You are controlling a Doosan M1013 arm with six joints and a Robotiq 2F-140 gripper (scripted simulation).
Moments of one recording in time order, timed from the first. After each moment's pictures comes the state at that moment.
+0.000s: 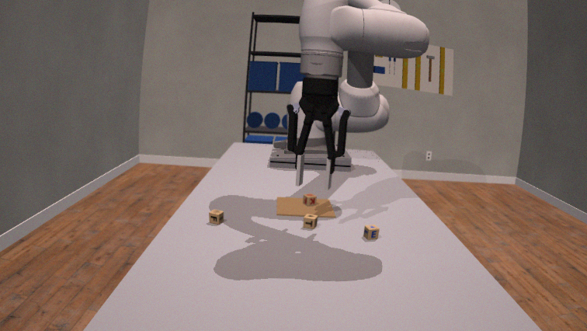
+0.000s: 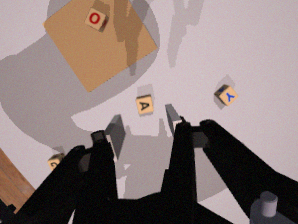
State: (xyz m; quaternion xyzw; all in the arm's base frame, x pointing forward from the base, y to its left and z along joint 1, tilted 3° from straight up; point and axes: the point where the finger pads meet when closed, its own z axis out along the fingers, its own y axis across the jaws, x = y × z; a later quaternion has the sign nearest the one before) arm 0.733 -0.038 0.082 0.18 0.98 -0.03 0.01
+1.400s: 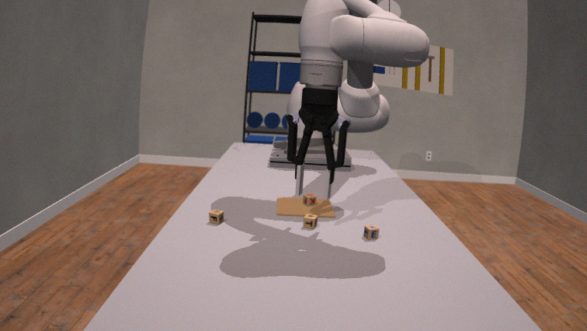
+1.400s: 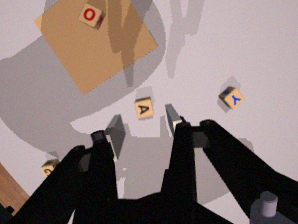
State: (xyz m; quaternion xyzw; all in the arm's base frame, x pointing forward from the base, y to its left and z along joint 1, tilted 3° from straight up) arm 0.733 -0.039 0.061 0.18 0.98 -0.03 0.01
